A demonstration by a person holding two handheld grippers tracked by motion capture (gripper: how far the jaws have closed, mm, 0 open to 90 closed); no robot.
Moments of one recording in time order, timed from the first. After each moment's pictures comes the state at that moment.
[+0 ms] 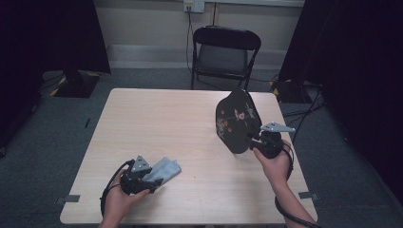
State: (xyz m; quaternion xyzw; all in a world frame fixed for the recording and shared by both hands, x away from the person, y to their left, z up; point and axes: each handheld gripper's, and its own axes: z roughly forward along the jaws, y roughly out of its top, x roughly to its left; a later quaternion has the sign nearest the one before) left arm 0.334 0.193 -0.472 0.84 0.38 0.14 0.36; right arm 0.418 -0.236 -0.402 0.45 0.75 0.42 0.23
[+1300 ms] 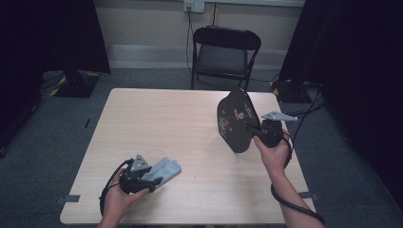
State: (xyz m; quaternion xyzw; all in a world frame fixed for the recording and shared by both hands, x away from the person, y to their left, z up) left arm 0.334 0.195 -0.468 0.84 0.38 0.14 0.36; right arm 0.435 -0.234 -0.378 0.45 0.73 0.46 0.22
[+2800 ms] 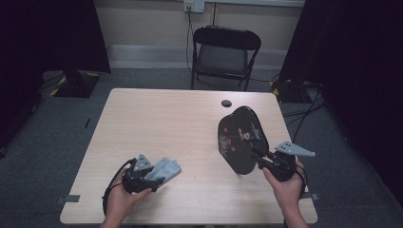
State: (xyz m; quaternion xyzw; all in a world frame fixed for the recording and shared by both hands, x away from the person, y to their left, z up) left arm 0.335 0.187 -0.467 0.84 0.38 0.14 0.36; right arm 0.345 -0.257 -0.402 0.43 0.73 0.49 0.20
